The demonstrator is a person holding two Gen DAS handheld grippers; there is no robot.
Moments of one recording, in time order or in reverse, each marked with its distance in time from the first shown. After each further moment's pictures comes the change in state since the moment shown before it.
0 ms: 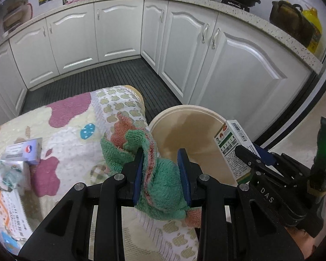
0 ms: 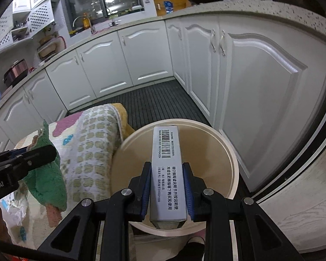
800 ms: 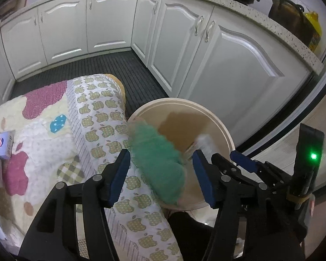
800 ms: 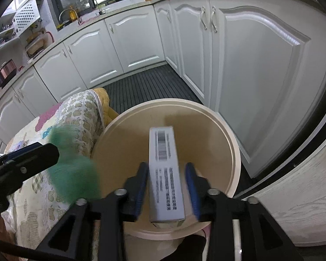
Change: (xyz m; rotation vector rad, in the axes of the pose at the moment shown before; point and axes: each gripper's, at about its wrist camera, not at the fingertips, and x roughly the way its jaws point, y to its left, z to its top) left arm 0.033 -0.013 -0.003 -0.033 0.030 -0.085; right arm 0.035 -0.020 -0.010 0.054 0.085 -0.012
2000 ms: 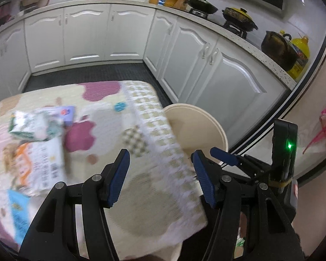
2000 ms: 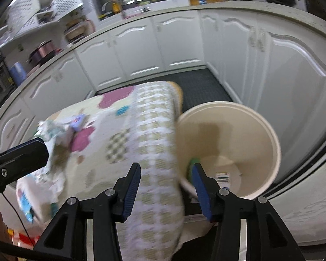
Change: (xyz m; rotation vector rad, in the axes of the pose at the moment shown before) left arm -0.158 0.076 -0.068 -0.085 -0.101 -0.010; right arm -0.066 0.112 -0.031 -0.184 0.009 0.192
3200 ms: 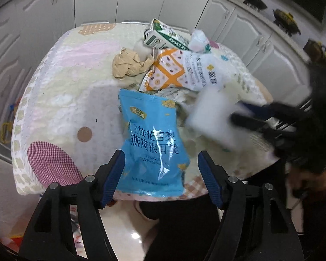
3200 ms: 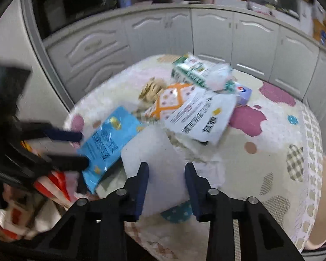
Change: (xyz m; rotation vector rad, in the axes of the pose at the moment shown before) left arm -0.066 0.196 -0.124 -0.159 0.155 0.158; right arm 0.049 0.212 -0.047 -0.501 0.116 0.356
